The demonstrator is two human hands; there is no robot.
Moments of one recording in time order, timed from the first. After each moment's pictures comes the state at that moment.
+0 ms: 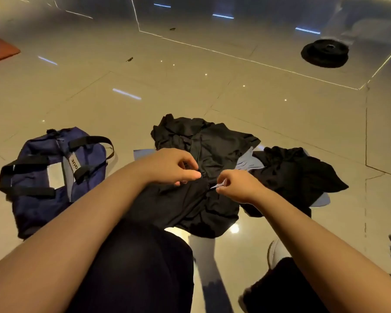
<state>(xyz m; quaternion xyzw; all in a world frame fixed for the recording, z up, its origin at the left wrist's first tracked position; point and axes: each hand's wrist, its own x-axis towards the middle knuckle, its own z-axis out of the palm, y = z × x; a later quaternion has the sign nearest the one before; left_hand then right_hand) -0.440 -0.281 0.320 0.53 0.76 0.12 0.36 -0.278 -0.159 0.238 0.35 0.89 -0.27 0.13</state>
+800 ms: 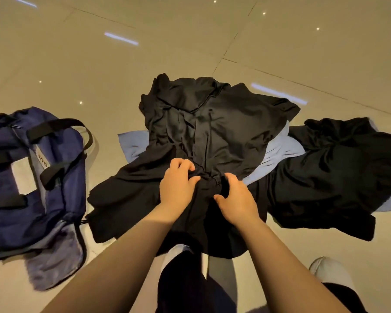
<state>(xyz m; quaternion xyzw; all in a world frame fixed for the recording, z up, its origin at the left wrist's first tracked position) -0.494 -0.188 0.049 0.38 0.88 0.16 0.22 -0.358 -0.120 0.063 0.52 0.73 -0.44 0.09</state>
